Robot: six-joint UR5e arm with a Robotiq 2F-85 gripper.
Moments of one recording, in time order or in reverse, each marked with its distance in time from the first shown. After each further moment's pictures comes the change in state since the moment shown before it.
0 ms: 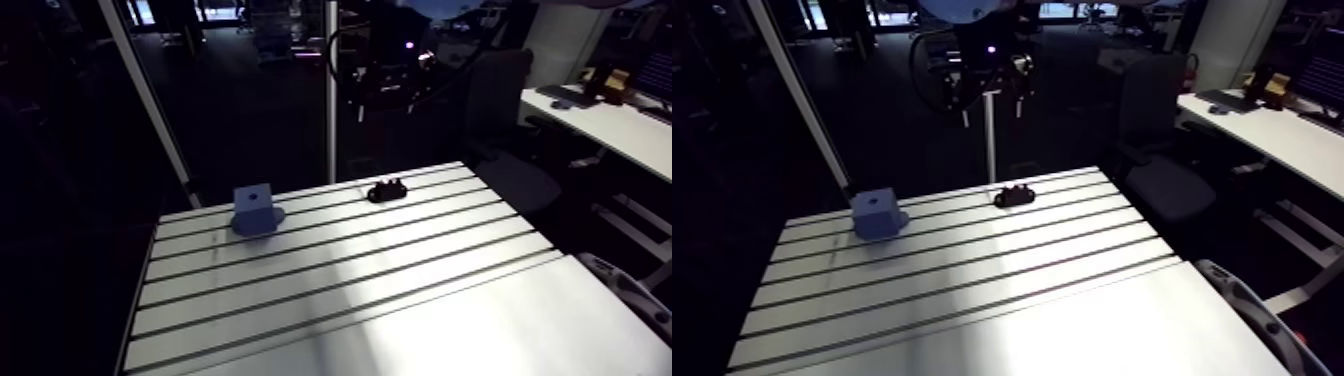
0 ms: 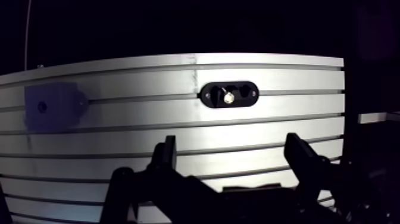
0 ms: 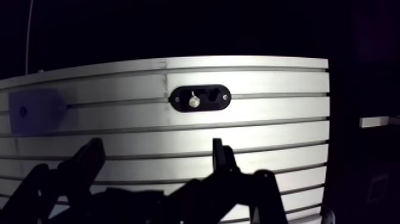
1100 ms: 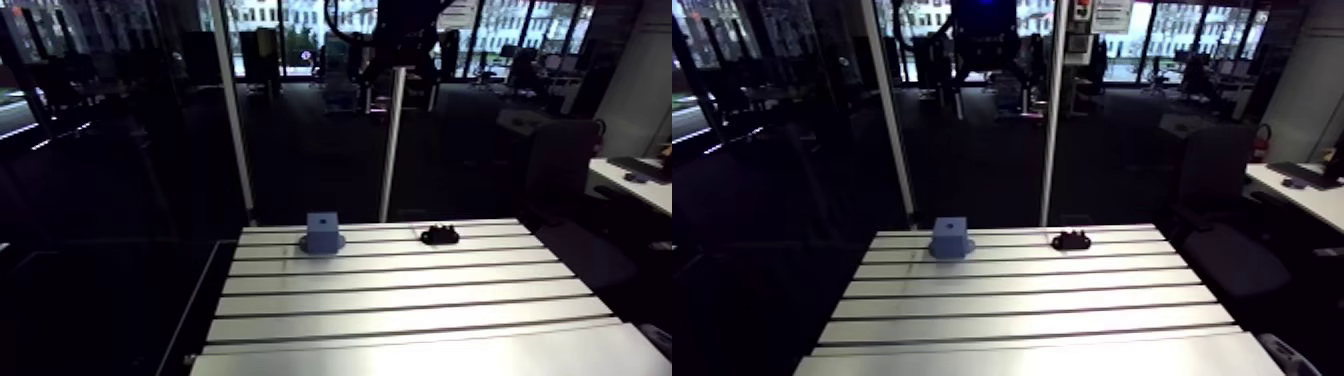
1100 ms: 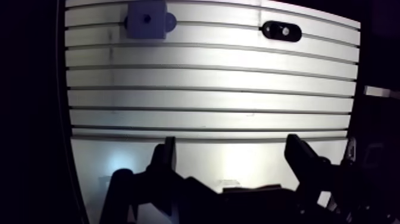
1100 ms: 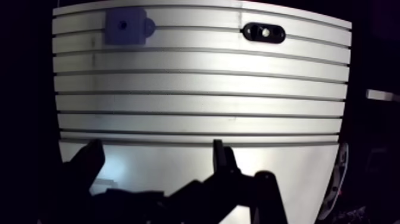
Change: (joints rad) arm 0.222 -0.176 -0.219 0.585 -0.037 0.144
